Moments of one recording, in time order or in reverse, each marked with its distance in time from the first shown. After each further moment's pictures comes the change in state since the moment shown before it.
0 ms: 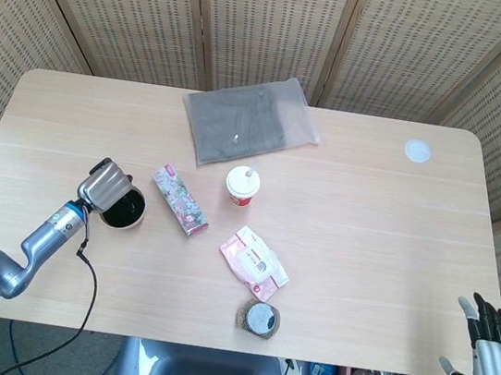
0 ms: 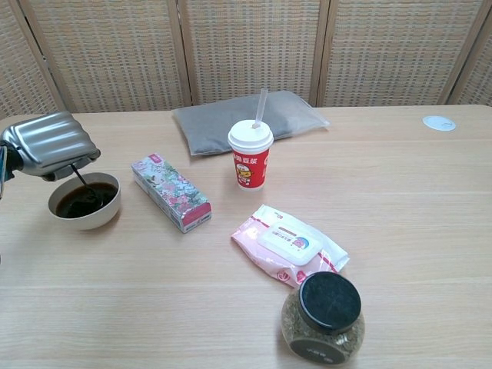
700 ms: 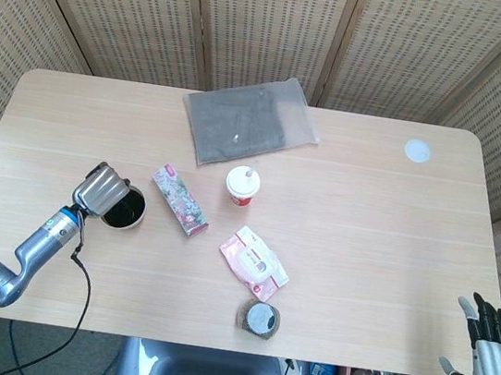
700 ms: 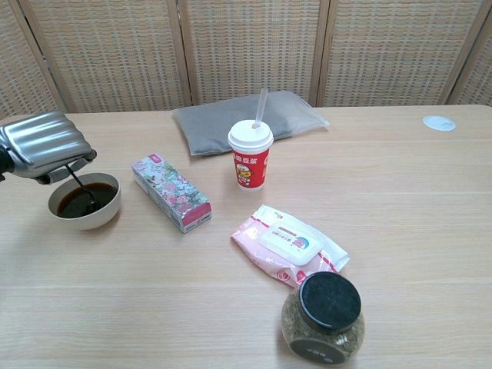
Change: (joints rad) left arm 0.026 0.063 -0.015 -0.147 -0.030 0.013 0.057; right arm -0.001 0.000 -0.001 0.003 -0.005 0.005 0.006
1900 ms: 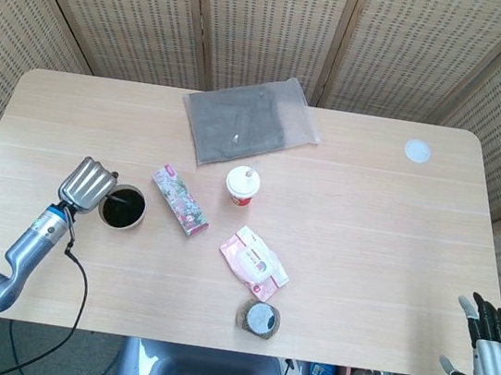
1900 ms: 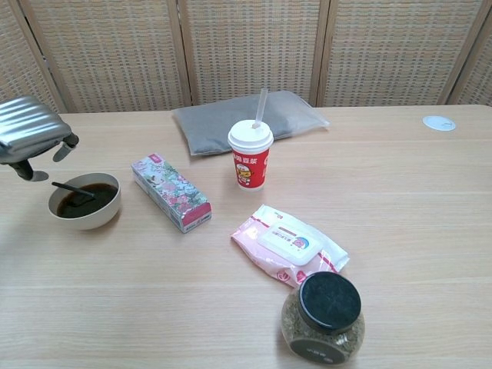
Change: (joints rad) left arm 0.052 0.094 -0.065 -0.192 -0.117 0.023 0.012; right arm 0.003 -0.002 0.001 0.010 -0.002 -0.003 0.015
